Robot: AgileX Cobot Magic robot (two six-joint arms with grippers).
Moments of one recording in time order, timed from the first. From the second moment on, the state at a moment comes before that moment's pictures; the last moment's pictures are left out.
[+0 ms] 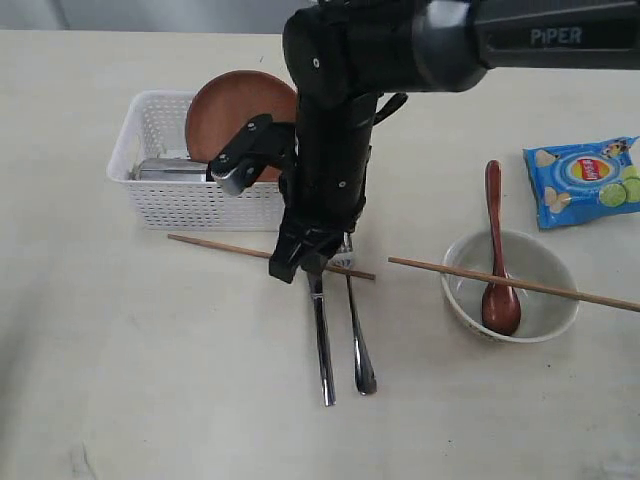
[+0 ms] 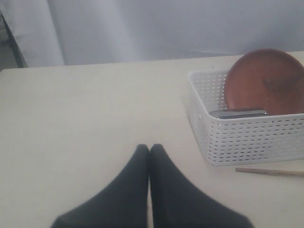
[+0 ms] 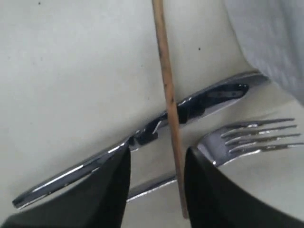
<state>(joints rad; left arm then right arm) -0.11 0.00 0.00 0.05 0.33 -0.04 0.78 2.01 -1.41 0.08 1.02 -0.41</state>
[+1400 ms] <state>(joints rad) -0.11 0.00 0.00 0.05 0.33 -0.04 0.89 2.09 -1.49 -0.09 0.91 -0.38</state>
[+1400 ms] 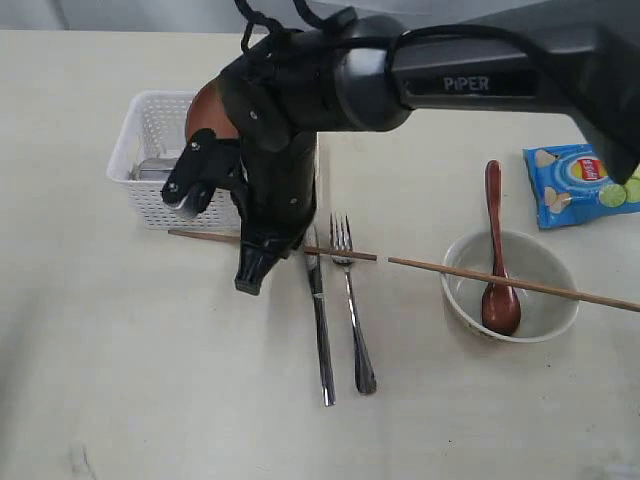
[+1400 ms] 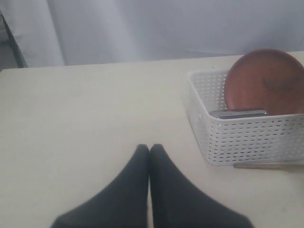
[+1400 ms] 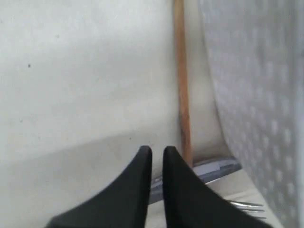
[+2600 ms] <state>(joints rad) -0.11 0.00 0.00 0.05 0.33 -0.04 0.90 2.18 -1.55 -0.15 0.96 -0.37</state>
